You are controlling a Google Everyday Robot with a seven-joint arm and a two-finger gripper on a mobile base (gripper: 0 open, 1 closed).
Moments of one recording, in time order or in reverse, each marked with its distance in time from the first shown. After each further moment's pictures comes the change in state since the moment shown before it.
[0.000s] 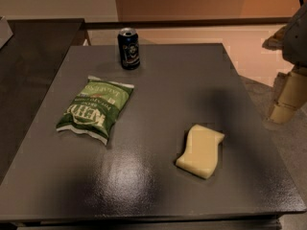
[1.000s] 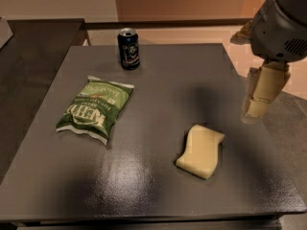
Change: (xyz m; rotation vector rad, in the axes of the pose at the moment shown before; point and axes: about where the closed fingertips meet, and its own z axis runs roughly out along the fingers) arm -0.046 -0.001 0.007 -0.023 -0.035 -0.161
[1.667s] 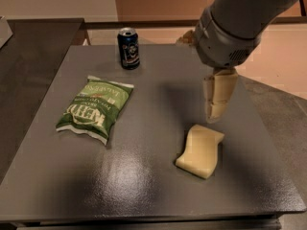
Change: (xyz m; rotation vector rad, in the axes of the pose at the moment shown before) arm -0.084 -0.004 0.042 0.003 -0.053 -0.388
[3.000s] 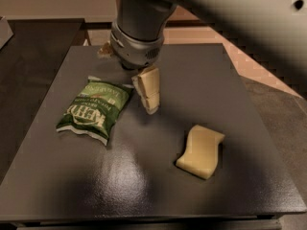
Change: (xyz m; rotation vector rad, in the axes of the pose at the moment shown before) arm -0.115 -0.059 0.072 -0.073 -0.097 -0.425
